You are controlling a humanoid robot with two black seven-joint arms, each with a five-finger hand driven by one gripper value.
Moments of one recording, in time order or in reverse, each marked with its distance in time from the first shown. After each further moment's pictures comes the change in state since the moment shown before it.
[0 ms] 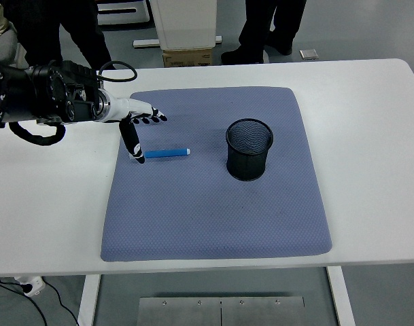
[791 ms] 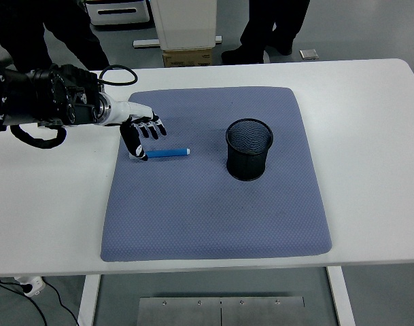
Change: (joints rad) left arm 0.011 0.000 -0.004 0.000 -0.001 -0.002 0.000; right arm 0.000 0.000 0.000 0.000 0.000 0.000 0.000
